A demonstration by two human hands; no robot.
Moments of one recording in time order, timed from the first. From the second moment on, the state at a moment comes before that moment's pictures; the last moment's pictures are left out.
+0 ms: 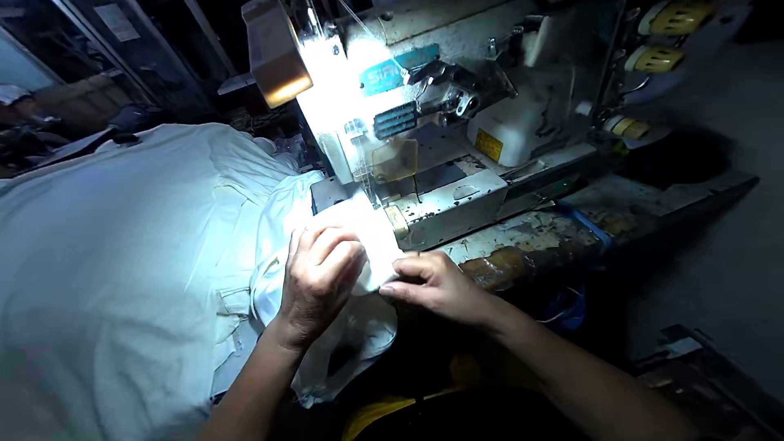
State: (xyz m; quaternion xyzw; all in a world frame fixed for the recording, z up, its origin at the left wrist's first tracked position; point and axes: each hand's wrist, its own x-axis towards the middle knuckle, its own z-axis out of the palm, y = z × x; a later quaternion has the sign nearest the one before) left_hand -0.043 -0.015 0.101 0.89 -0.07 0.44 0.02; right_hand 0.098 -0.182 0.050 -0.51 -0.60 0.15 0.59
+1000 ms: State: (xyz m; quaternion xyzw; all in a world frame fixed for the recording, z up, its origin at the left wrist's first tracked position) left_hand -0.001 0.031 0.176 0.98 -0.14 0.08 -0.15; right_hand 0.115 -0.151 -0.004 -0.57 -0.53 0.06 0.62
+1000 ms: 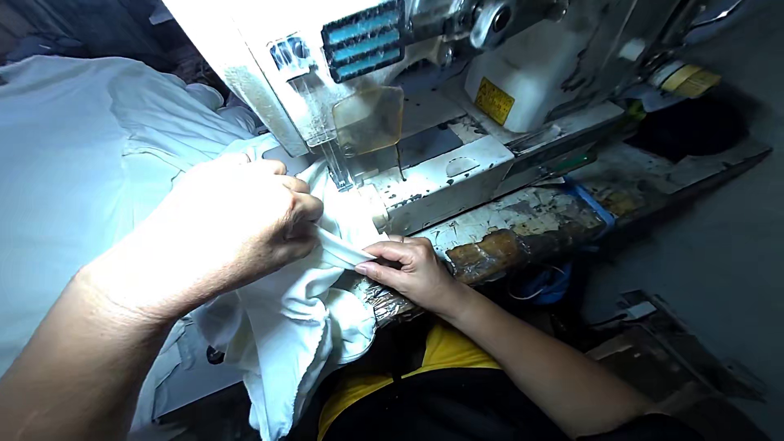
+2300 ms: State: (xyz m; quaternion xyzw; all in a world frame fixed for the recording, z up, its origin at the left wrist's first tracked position) left_hand -0.028 -0.020 0.181 0.96 -0.14 0.12 -0.19; right_hand 0.125 -0.149 0.006 -0.54 -0.54 0.04 0.64
